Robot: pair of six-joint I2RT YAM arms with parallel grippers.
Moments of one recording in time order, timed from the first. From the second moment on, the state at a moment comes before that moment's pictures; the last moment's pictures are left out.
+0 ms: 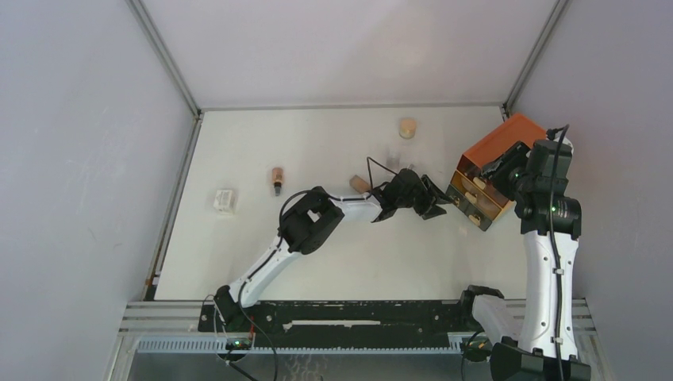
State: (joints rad) left arm -0.96 2.57 1.84 0.33 0.30 -1.55; right arm -0.19 0.92 1.20 -0.89 -0.05 0.57
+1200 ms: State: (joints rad) left arm -0.96 2.64 1.92 0.46 0.25 -1.62; right arm -0.16 0.92 1.20 -0.89 -0.04 0.56
